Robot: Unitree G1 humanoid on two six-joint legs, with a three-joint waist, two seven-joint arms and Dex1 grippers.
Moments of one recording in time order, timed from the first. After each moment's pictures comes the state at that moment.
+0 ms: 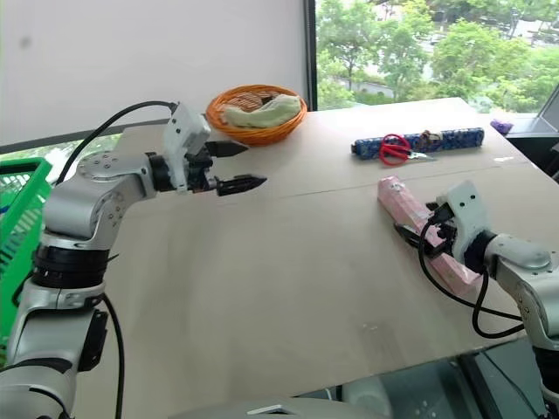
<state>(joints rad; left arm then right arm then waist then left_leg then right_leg) -0.64 0.79 -0.03 -0.11 -0.46 0.69 -1.06 -0.08 -0.74 -0.19 -0.39 0.47 0.86 0.48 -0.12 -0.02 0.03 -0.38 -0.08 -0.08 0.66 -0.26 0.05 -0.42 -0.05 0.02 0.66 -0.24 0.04</state>
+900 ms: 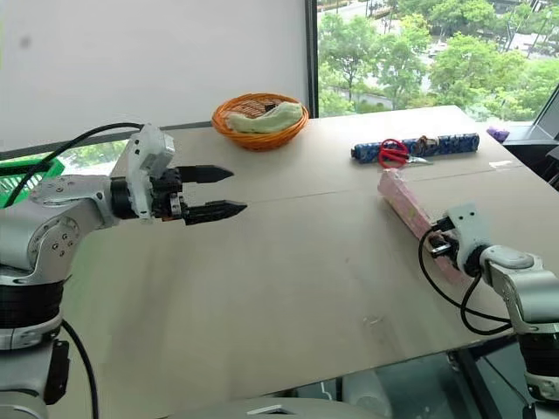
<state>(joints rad) -0.48 0.80 0.16 -0.27 -0.68 0.88 -0.97 -0.18 -0.70 -0.11 -0.17 0.37 0.85 0.57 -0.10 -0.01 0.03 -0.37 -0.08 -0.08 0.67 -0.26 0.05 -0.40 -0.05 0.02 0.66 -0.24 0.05</state>
